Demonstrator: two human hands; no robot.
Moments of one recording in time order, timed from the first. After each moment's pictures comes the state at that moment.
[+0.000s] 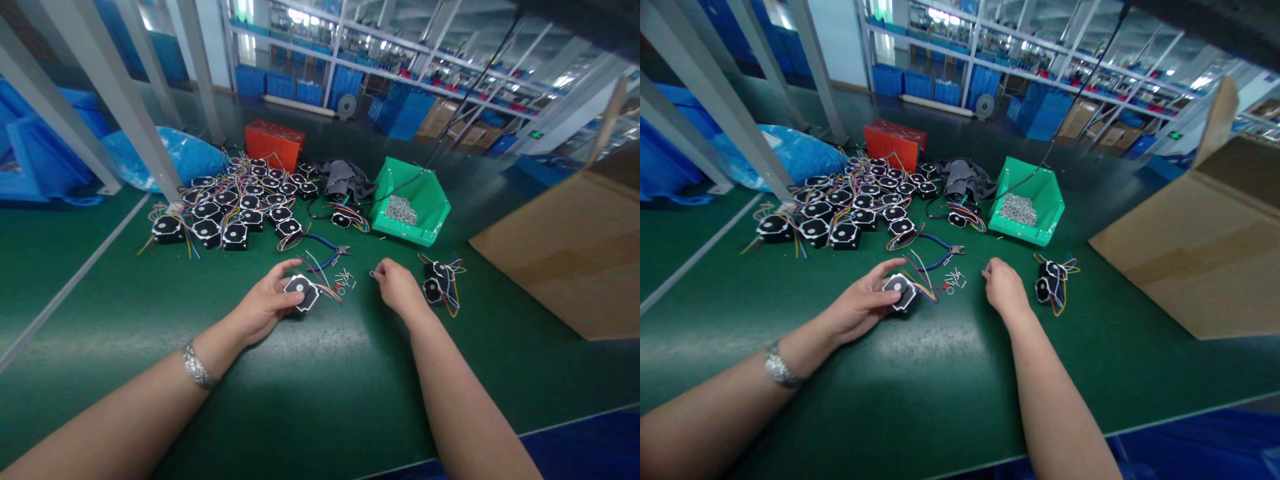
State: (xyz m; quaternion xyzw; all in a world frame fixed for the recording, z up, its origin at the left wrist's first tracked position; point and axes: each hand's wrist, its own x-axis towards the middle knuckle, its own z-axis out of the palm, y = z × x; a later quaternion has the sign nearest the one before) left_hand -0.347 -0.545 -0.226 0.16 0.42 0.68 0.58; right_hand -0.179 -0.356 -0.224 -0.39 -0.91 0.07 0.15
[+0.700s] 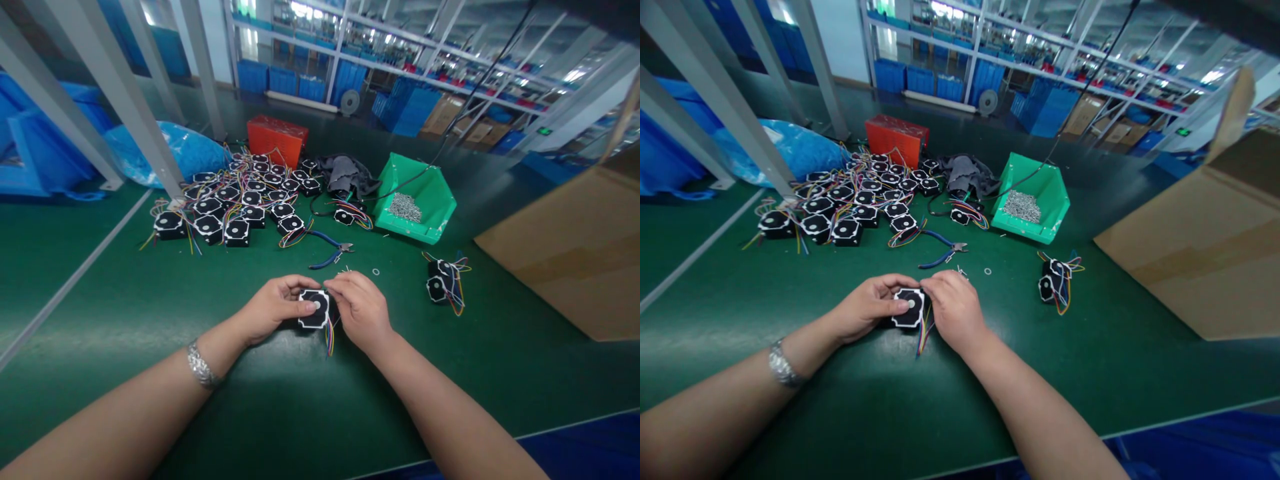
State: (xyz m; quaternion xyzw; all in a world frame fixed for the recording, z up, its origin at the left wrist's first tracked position) left_hand -0.345 -0.545 -0.234 0.24 0.44 0.63 0.60; right_hand -0.211 -0.441 -0.213 -0.10 -0.92 0.13 0.35
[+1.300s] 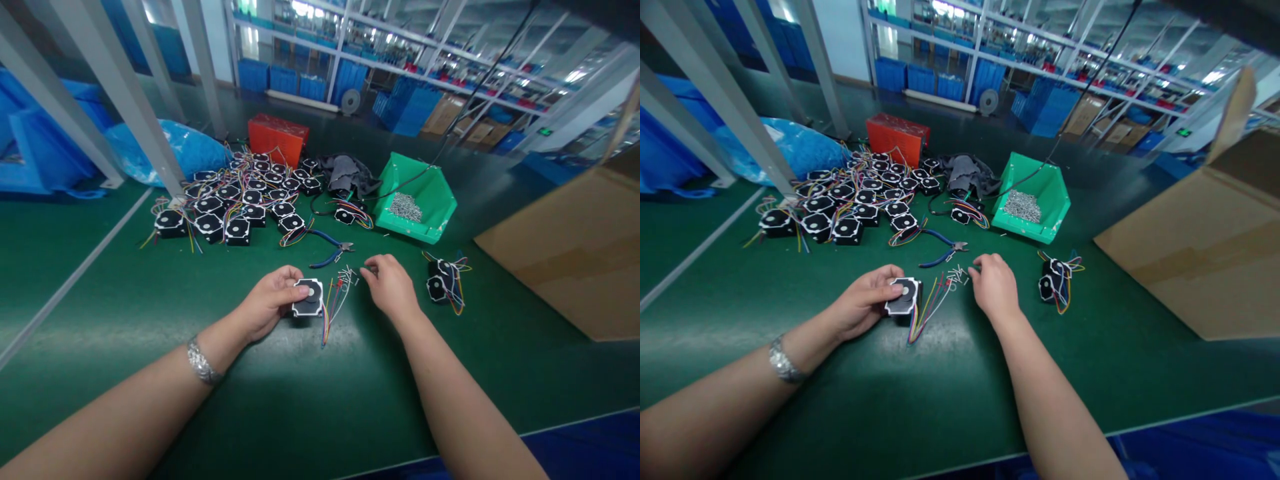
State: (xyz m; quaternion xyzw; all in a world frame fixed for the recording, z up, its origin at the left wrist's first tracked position) left_hand -0.345 -0.544 -0.224 0.17 0.43 0.67 0.58; right_hand -0.197 -0.386 -0.213 -0.40 -0.91 0.06 0.13
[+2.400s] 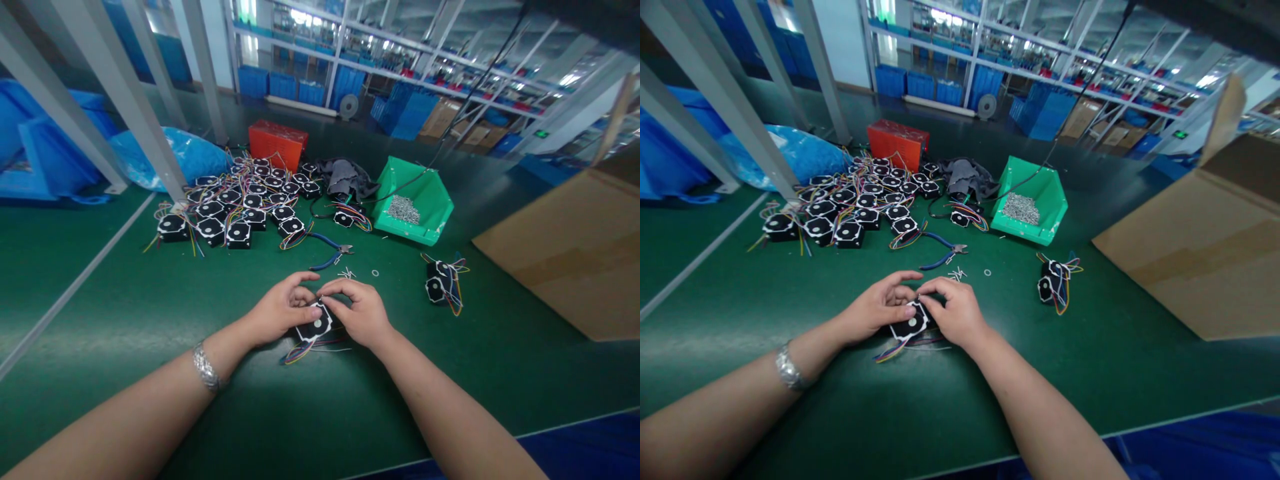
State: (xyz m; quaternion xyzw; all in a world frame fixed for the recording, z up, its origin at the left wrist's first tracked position) left_hand -0.342 -0.545 -0.231 0.35 0.48 0.57 0.56; right_hand -0.213 -0.442 -0.208 -0.15 -0.87 0.38 0.26
